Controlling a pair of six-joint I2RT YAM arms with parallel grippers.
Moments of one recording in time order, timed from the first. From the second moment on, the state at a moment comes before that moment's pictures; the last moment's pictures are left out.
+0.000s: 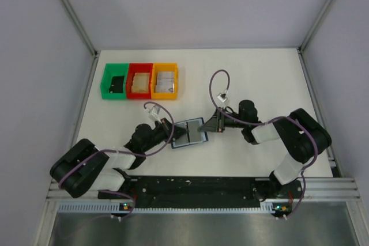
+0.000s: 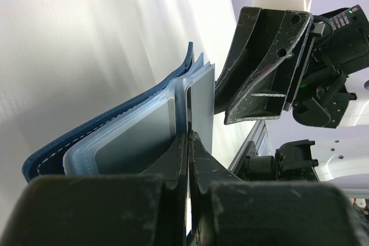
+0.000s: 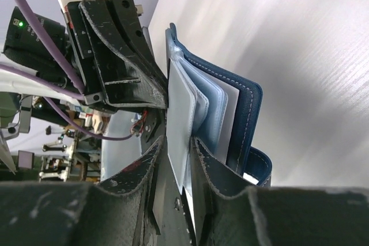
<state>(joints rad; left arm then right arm) -0.64 1.31 0.15 1.00 0.26 -1.03 0.50 1.66 0.47 0.97 -0.89 0.89</state>
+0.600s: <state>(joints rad) -0.63 1.26 0.09 1.12 0.29 -1.04 0.49 1.66 0.46 1.05 -0.97 0.93</state>
